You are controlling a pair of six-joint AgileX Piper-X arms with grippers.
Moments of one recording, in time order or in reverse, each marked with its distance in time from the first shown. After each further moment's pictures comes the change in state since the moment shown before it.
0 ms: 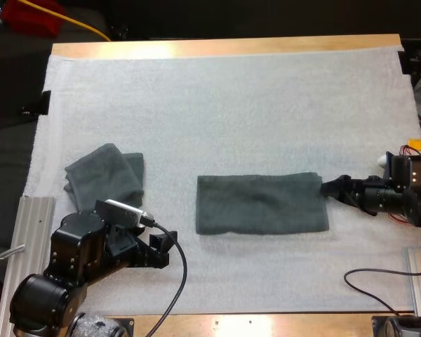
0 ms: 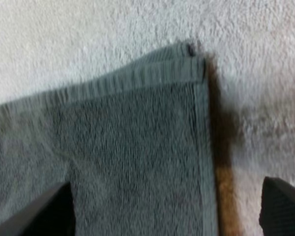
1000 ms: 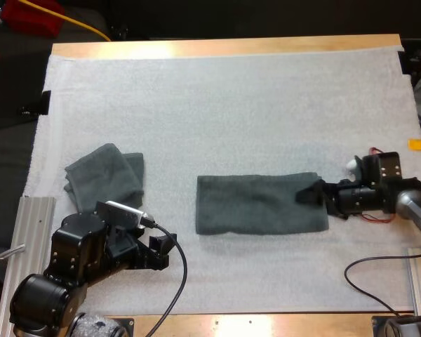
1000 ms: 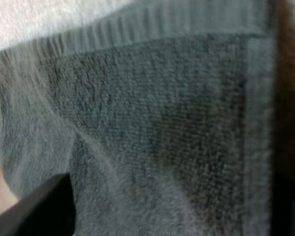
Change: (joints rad) left arm 0.000 0.000 0.000 0.022 0.001 0.000; right arm 0.127 0.269 -0.028 -0.132 -0.155 0.073
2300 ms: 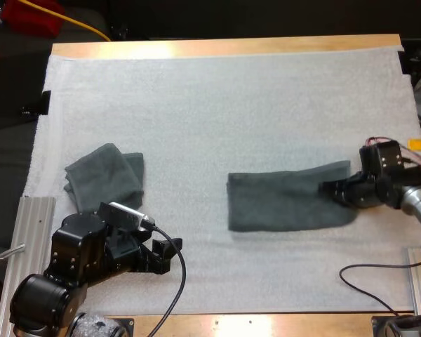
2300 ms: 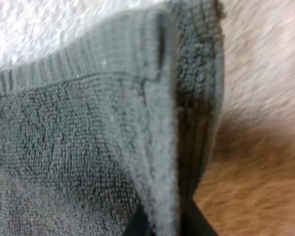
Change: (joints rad) left arm 0.000 0.000 0.000 0.001 0.090 0.000; right arm 0.046 -0.179 -0.144 0.355 0.621 -0.135
